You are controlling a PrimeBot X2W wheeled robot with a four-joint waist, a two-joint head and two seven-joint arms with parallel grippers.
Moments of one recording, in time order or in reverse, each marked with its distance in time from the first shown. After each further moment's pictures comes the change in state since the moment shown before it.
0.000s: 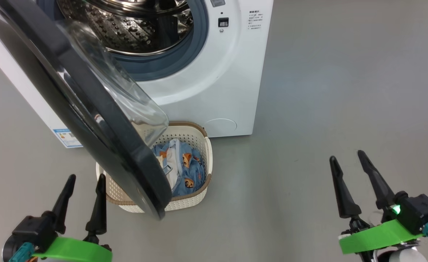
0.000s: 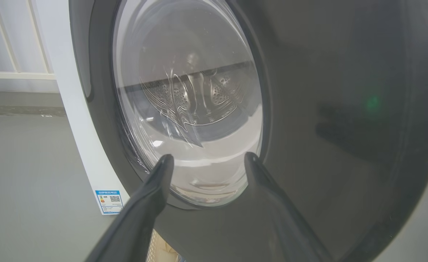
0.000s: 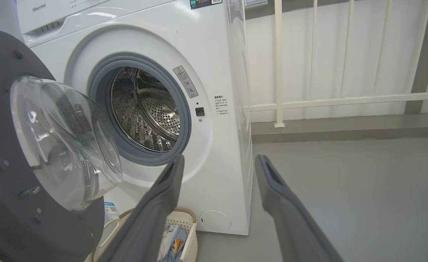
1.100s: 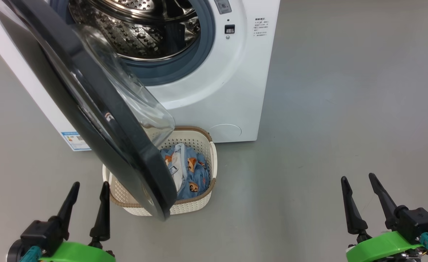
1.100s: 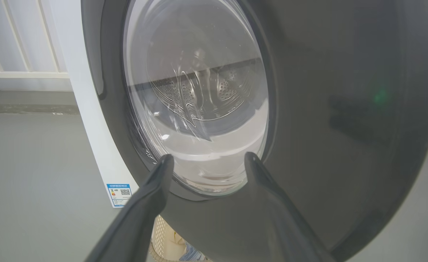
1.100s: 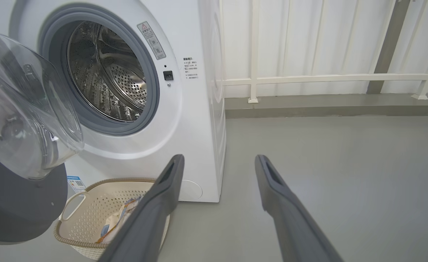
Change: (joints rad) left arm 0.014 -0.013 0.003 0.026 0.034 0.000 0.000; right arm 0.034 0.050 -0.124 0.109 -0.132 0.000 0.000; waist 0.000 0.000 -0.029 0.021
